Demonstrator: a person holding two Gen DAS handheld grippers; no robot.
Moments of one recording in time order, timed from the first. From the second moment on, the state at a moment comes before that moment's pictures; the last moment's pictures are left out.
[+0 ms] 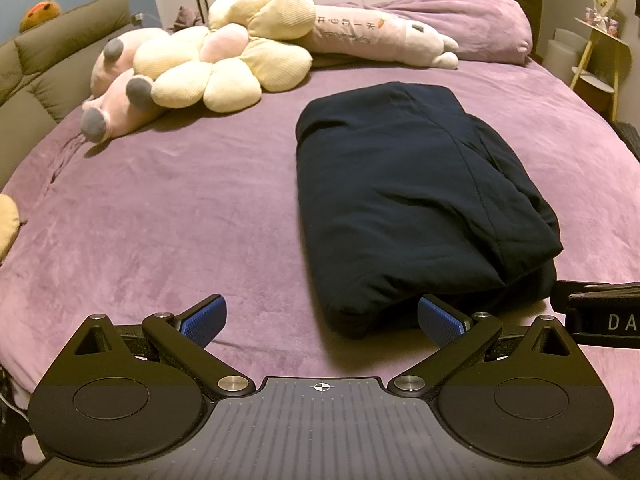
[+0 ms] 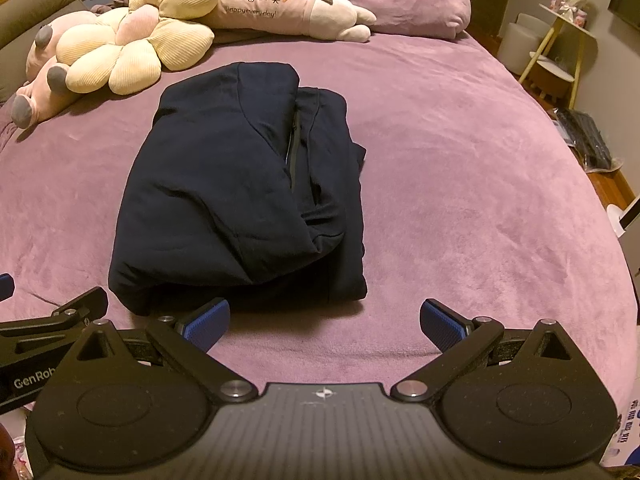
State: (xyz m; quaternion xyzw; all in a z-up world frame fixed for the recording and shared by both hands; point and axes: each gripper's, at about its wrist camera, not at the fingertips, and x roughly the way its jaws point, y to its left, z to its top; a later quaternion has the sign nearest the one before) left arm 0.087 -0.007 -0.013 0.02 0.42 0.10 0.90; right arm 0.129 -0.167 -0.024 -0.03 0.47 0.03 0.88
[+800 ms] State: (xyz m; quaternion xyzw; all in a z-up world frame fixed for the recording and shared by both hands) left arm 0.088 -0.008 -0.012 0.02 0.42 0.10 0.90; right arm 0.128 -0.168 -0.022 -0.03 0.47 0.03 0.88
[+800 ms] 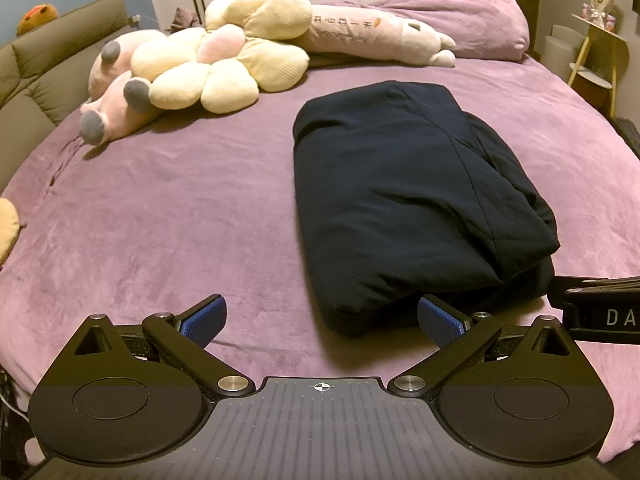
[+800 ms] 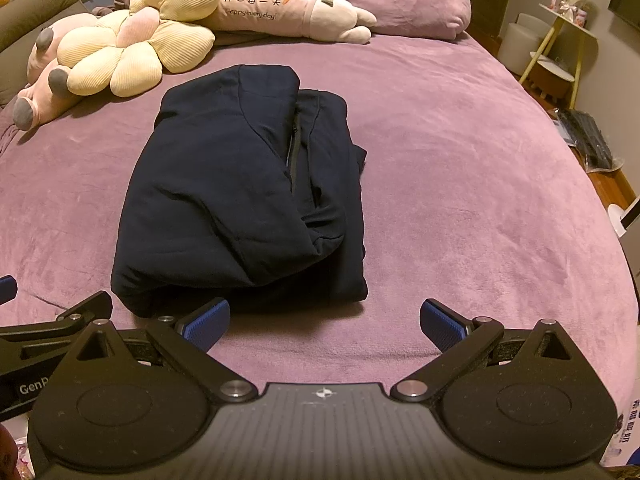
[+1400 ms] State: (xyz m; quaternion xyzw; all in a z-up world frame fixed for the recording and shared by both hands) left arm 0.090 -0.005 -0.015 0.03 0.43 0.08 0.90; right arm 0.128 -0.169 -0.021 -0.03 0.47 0.03 0.88
